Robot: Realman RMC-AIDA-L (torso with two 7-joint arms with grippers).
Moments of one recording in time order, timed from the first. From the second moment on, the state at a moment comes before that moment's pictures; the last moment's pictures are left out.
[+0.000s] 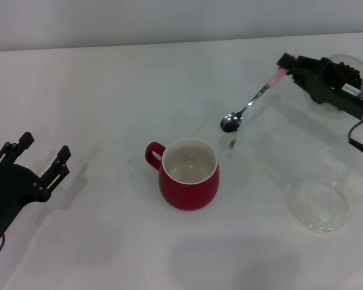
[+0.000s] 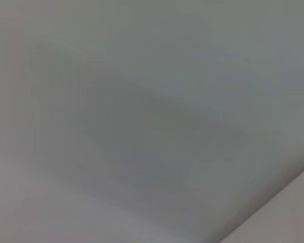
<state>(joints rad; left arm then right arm) -0.34 -2.09 0.45 -0.06 -1.66 -1.40 2.83 0.44 2.02 -0.70 -0.29 1.72 1.30 -1.22</state>
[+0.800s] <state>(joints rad) -0.34 -2.09 0.45 -0.05 -1.67 -1.40 2.83 0.54 2.03 -0.84 -0.21 1.73 1.32 -1.26</state>
